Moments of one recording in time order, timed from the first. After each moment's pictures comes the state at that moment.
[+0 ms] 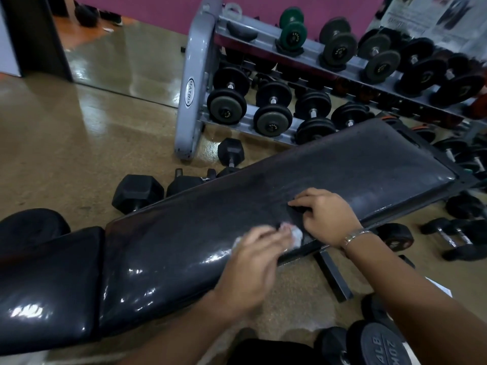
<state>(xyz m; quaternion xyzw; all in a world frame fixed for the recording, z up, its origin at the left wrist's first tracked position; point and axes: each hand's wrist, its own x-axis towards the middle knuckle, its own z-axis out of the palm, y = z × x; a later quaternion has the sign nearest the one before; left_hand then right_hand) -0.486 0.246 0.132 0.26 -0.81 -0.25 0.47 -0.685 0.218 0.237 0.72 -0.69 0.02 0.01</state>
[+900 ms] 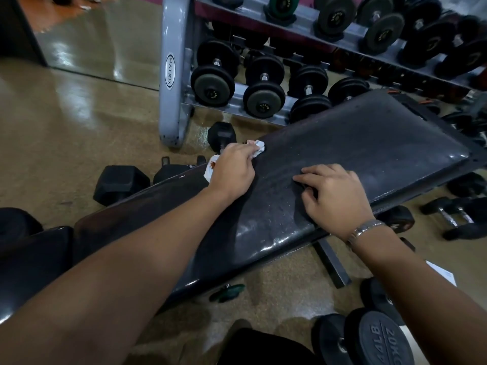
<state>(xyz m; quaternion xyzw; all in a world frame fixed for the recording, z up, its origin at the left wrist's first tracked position) -0.550 0.076 0.151 0.42 -0.77 -0.24 0.41 -0.718 0.215 0.226 0.69 -0.71 0.07 0.13</state>
